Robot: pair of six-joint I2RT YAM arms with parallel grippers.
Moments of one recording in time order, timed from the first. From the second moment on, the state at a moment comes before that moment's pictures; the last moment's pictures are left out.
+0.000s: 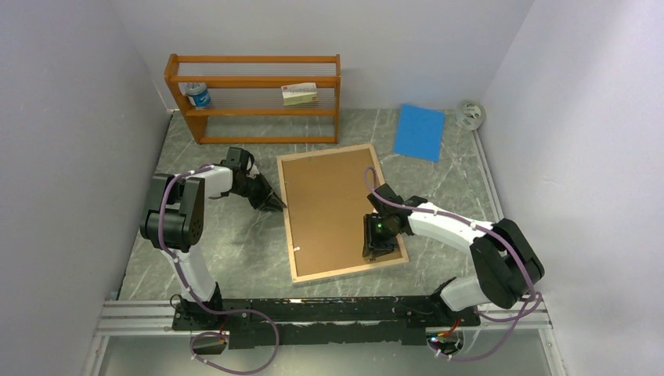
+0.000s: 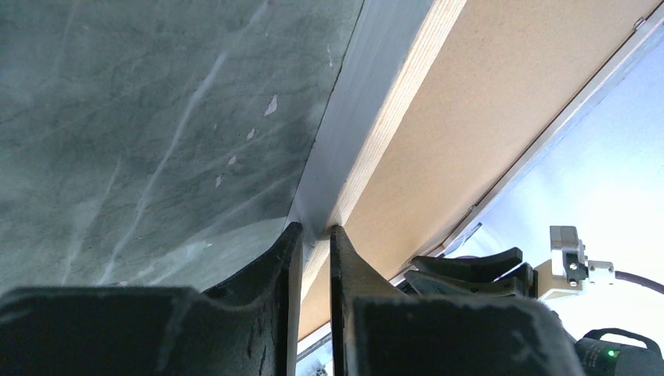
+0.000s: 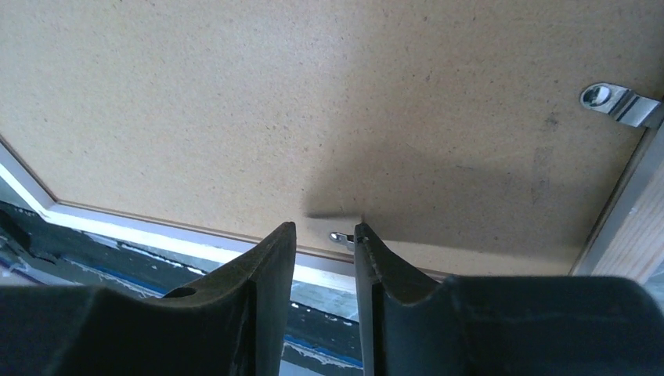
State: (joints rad) left arm -0.15 1.85 1.03 -0.39 0.57 -0.76; right arm 0.63 1.42 0.73 -0.59 -0.19 0.64
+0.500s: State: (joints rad) left arm -0.15 1.85 1.02 -0.38 0.58 -0.79; right arm 0.62 1.47 0.76 -0.65 -0.31 0.52
